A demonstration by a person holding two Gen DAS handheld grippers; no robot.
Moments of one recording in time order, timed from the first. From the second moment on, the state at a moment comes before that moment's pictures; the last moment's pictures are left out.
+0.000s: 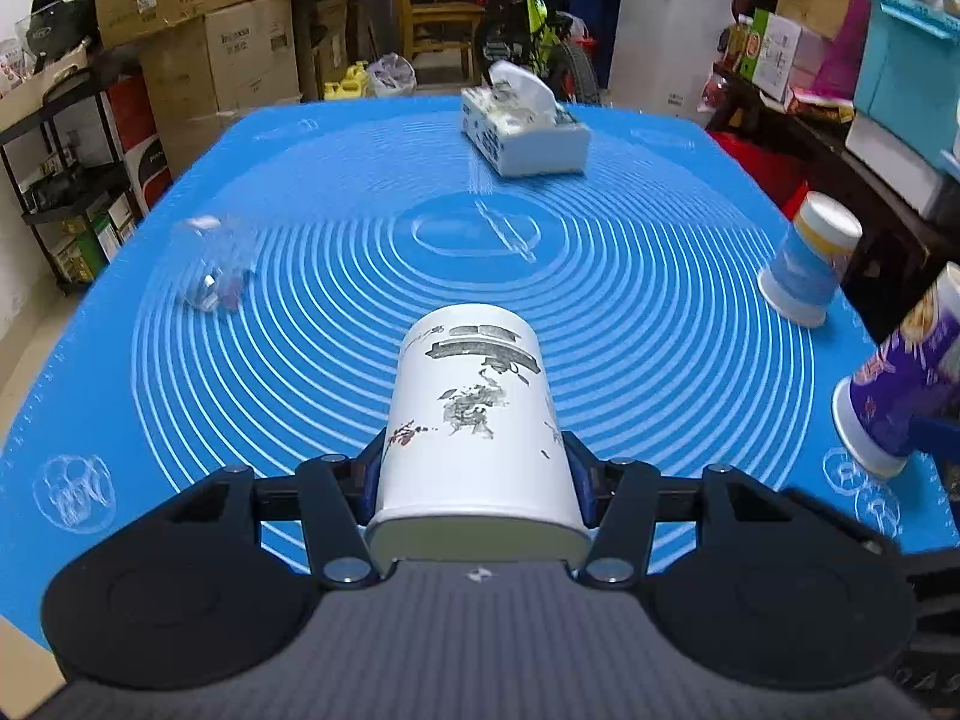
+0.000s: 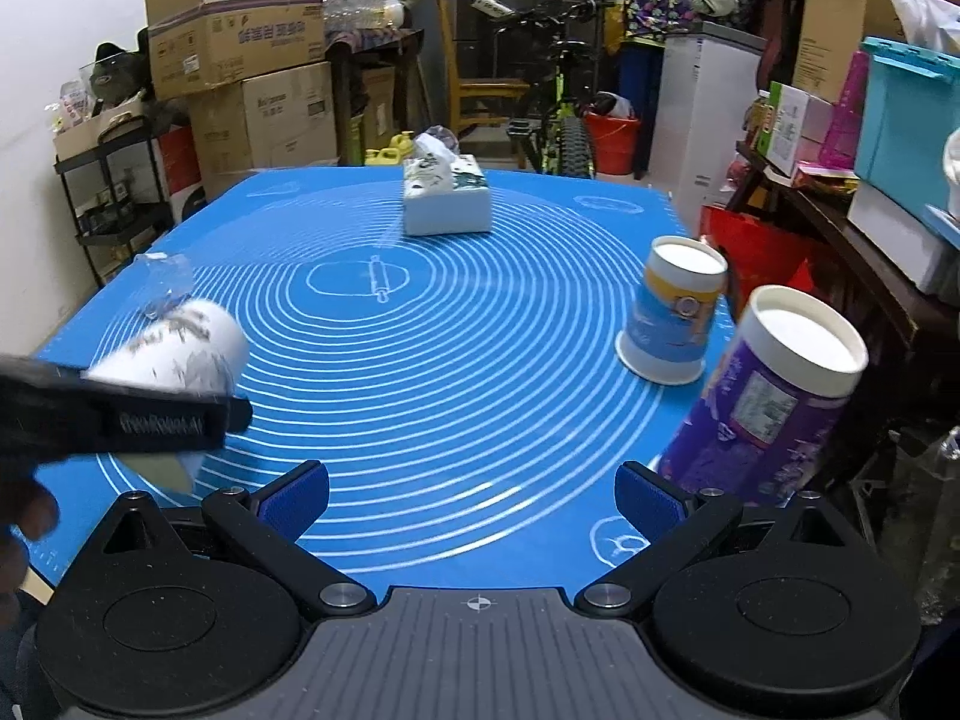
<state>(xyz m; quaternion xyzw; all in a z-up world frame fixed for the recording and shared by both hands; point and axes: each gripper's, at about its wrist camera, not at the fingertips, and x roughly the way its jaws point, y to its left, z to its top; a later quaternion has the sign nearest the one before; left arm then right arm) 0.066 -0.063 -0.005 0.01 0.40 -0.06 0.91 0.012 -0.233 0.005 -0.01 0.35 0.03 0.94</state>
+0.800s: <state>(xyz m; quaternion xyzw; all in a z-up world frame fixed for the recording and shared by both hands) 0.068 -0.088 -0.035 0.04 0.43 -0.08 0.90 0.008 -0.246 -0.001 0.00 0.36 0.01 0.93</state>
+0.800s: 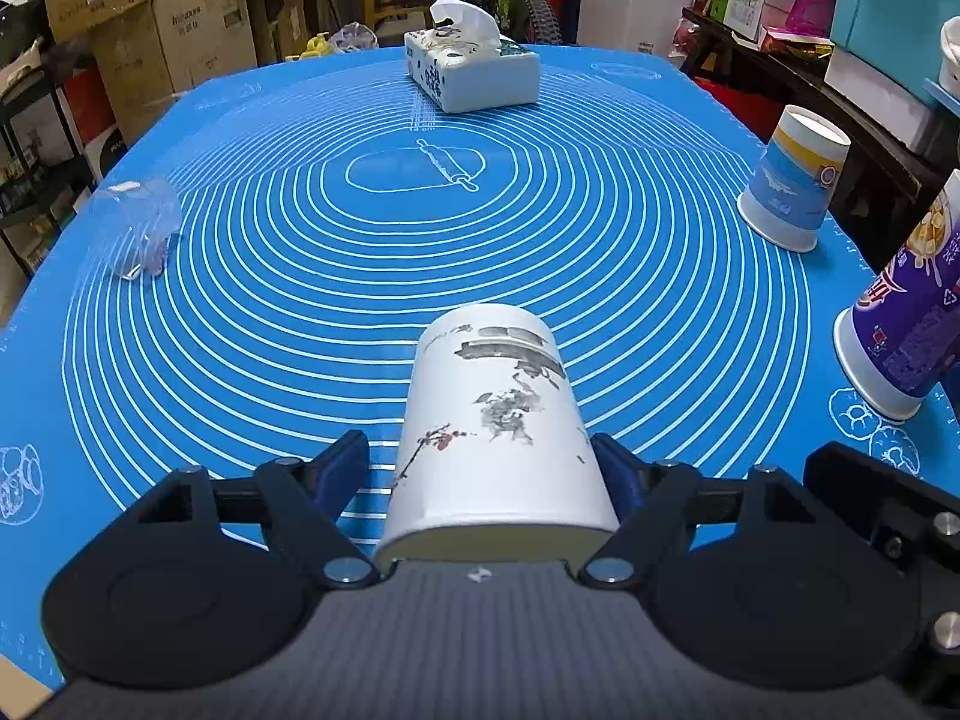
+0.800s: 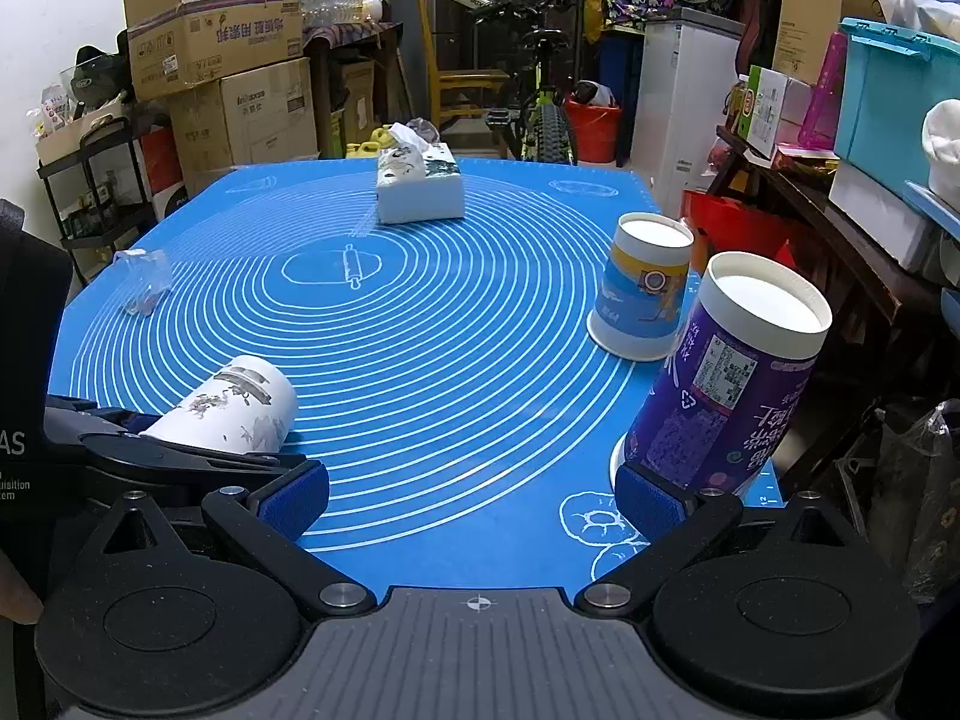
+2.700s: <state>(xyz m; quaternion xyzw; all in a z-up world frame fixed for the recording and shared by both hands) 0.088 0.034 0.014 0.03 0.38 0.02 0.92 0.103 -0.169 0.018 0.04 0.45 0.15 0.88</state>
